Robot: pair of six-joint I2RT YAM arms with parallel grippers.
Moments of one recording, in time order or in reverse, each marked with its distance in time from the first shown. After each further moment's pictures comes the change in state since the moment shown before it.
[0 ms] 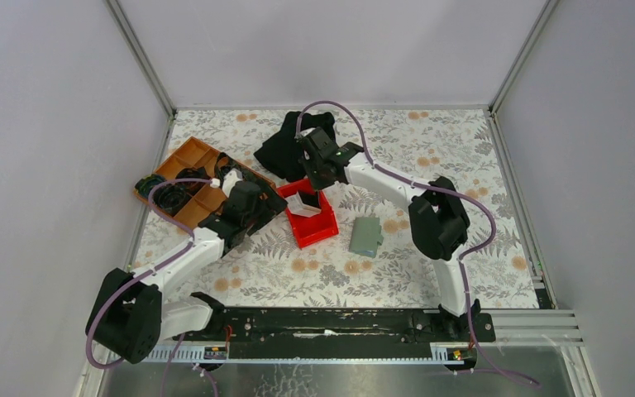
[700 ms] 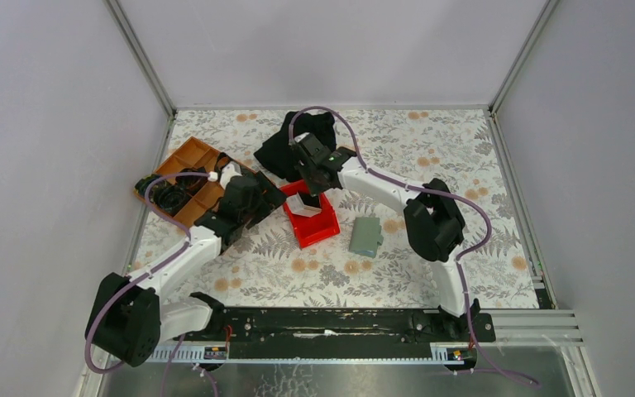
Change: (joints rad) left arm 0.013 -0.013 0.023 0.011 0.017 0.023; right arm 0.048 0.032 0.011 -0.024 0.113 -0.048
